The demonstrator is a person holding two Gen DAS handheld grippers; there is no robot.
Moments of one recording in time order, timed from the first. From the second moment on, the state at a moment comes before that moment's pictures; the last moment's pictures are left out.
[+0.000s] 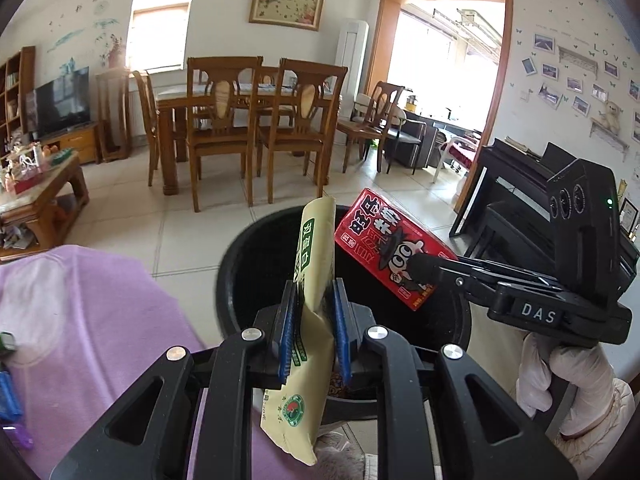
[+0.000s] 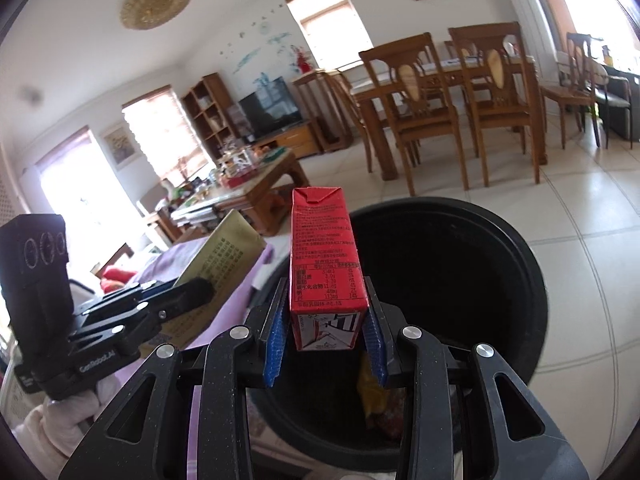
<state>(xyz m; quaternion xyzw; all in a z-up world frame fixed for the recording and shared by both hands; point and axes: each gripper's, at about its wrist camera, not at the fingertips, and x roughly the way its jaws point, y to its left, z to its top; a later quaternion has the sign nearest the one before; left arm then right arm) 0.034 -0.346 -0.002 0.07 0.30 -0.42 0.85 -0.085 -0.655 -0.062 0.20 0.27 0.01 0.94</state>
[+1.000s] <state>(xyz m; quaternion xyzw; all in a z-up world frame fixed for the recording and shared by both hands) 0.041 -0.370 -0.036 0.10 0.35 -0.40 0.84 -0.060 -0.650 -0.087 0.21 0.29 -0.01 0.93</state>
